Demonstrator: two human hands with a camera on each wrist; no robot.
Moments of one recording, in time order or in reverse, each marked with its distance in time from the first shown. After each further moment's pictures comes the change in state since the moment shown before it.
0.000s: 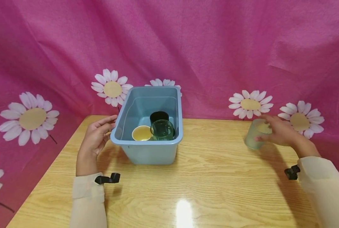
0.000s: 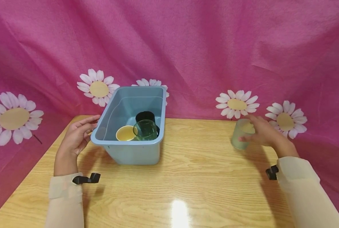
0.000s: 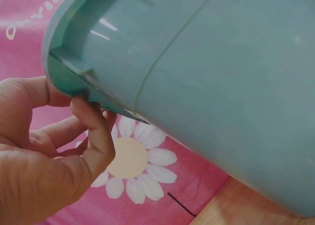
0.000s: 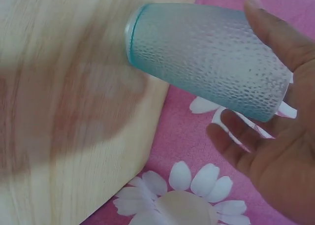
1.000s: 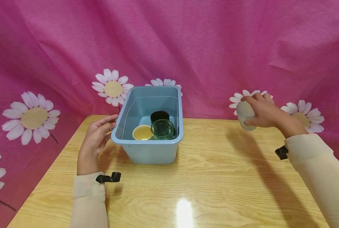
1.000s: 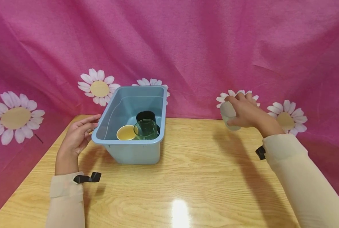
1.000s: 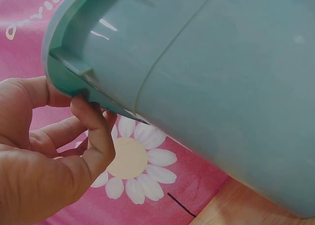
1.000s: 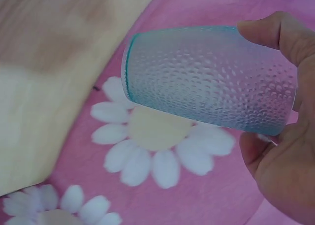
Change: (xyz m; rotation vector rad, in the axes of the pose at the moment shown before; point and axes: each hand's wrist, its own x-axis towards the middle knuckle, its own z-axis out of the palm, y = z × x) left_hand 0.001 -0.001 0.000 0.002 0.007 -0.004; right_hand 0.049 -0.083 -0.039 -0.235 0.042 -0.133
